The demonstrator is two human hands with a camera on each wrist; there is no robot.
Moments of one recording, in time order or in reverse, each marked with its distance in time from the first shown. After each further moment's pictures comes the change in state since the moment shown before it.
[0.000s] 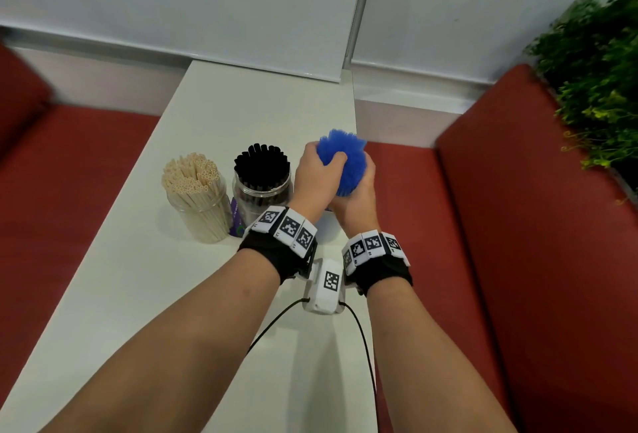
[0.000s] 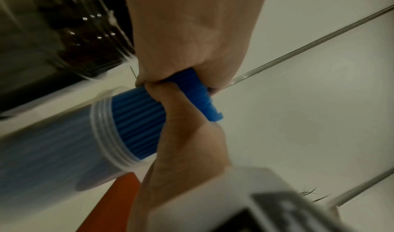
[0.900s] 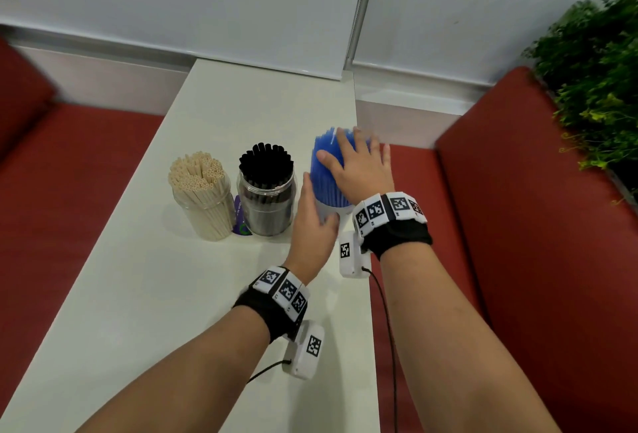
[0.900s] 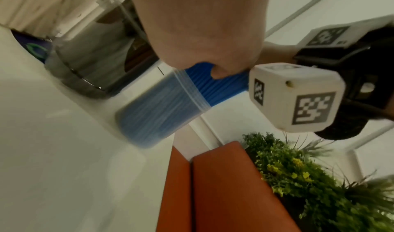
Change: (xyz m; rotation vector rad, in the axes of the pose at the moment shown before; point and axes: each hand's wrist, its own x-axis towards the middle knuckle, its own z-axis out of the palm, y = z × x) left_hand -0.056 -0.073 -0.011 -0.053 -0.107 0.227; right_hand 0.034 -0.053 -0.006 -1.264 -0.238 -0.091
